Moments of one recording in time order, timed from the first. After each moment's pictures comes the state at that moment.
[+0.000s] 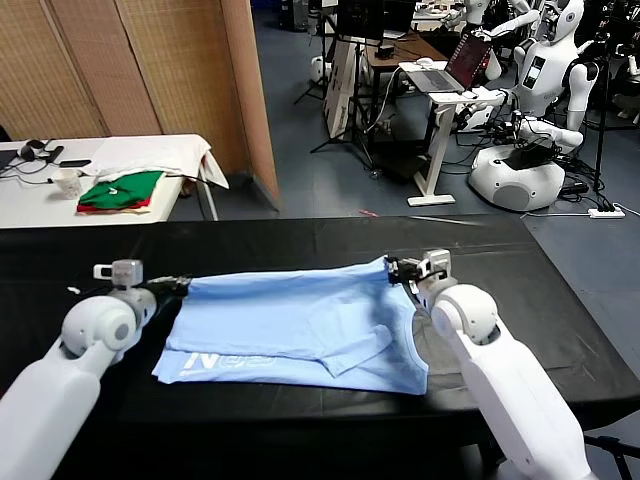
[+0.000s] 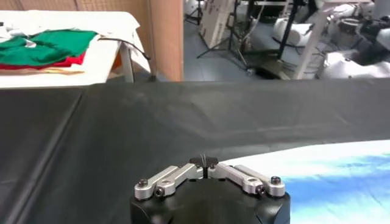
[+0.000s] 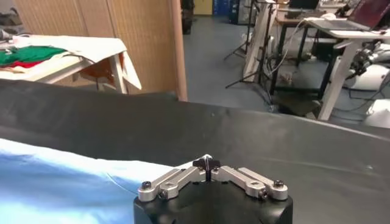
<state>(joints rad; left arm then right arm) 0.99 -0.77 -0.38 -1.83 -0.96 0.74 -0.26 -0.91 1.06 0.23 1.87 0.56 -0.70 0.08</state>
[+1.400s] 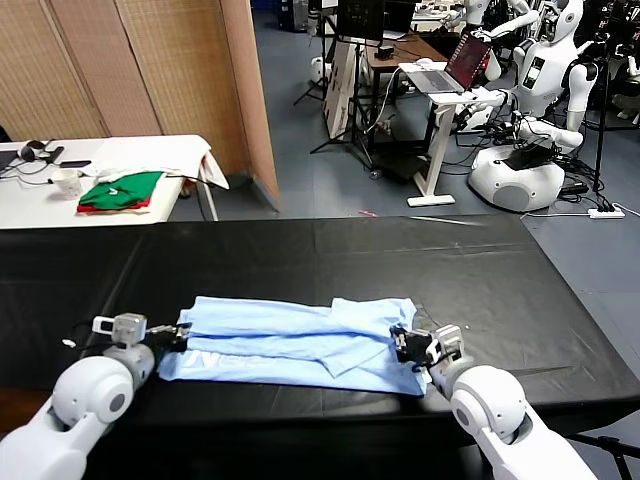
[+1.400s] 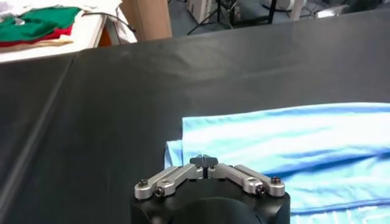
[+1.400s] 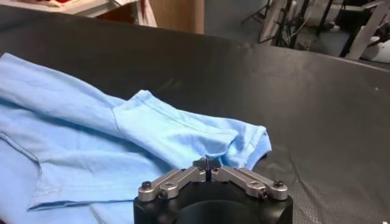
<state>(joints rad) 1.27 -0.78 -0.46 -1.98 -0.87 0.74 -0.30 -1.16 1.01 0.24 1.99 0.51 -0.73 0.08</state>
